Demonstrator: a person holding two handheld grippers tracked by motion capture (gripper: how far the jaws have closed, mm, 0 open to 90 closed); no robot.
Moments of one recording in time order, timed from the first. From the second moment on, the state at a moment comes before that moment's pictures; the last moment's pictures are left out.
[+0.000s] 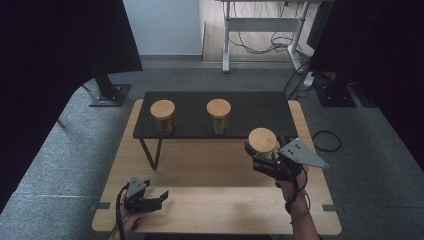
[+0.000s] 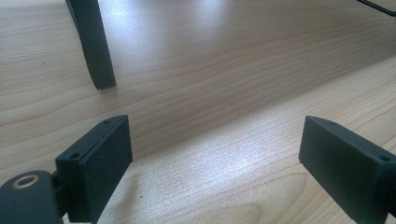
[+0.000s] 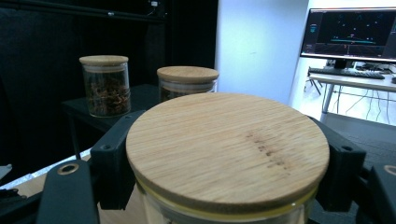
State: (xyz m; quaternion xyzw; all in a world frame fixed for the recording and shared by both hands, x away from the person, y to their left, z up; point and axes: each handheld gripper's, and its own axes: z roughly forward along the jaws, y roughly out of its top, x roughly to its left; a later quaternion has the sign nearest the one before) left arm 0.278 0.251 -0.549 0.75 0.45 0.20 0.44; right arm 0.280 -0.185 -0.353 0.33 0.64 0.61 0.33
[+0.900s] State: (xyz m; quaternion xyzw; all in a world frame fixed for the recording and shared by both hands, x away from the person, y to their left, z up) left arm 0.279 0.252 -0.549 0.75 0.45 0.20 0.44; right arm 0.294 -0.190 -0.339 0.34 0.63 0.61 0.34
